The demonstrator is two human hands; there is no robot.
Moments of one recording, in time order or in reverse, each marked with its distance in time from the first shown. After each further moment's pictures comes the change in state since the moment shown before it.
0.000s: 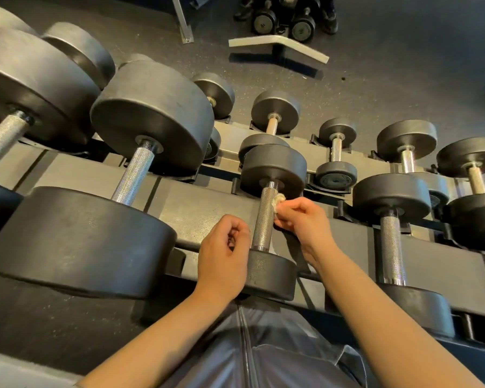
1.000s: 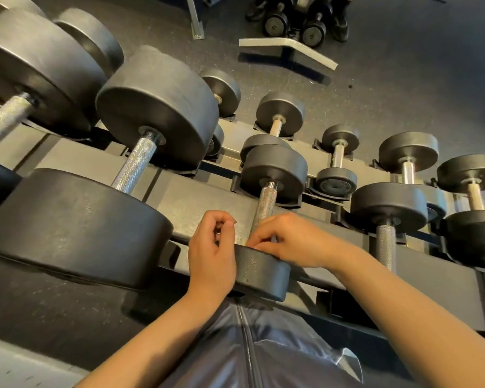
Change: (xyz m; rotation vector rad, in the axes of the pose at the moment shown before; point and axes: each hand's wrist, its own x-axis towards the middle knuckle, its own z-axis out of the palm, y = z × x) left_hand -0.005 0.003 0.005 -0.129 0.197 -0.035; right_hand -0.029 -0.043 -0.004 -1.220 -0.864 -0.604
